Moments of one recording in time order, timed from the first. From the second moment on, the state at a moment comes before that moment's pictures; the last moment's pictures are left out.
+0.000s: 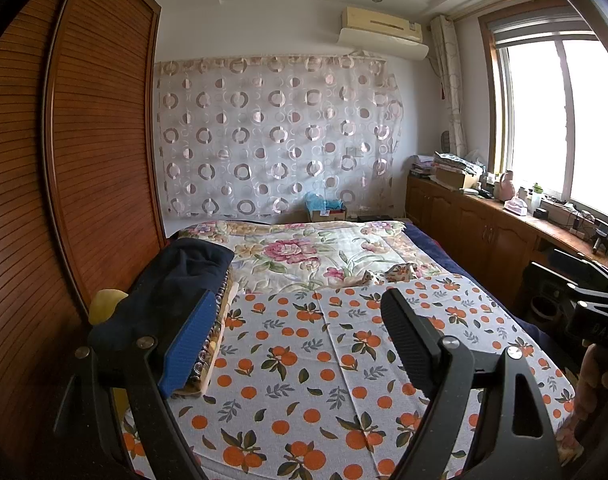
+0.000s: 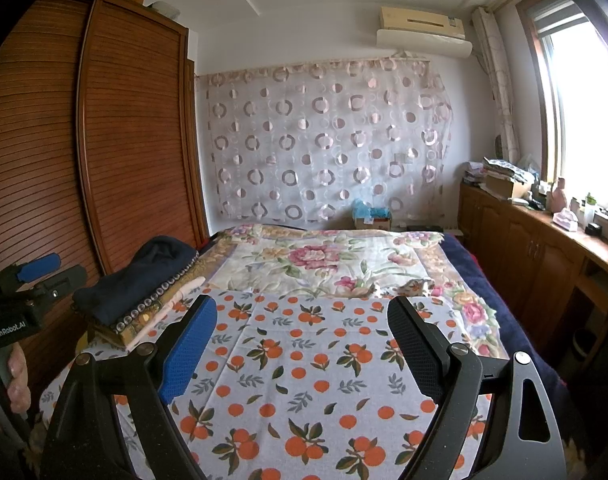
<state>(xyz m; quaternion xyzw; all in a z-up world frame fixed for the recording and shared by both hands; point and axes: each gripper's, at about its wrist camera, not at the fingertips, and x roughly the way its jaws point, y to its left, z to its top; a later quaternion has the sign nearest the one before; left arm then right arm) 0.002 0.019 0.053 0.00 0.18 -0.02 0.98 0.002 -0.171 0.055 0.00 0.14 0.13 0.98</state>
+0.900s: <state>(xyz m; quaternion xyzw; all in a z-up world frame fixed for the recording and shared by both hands) 0.000 0.022 0.053 0.00 0.18 -0.02 0.98 0.003 -0.175 0.055 0.00 0.14 0.13 0.98</state>
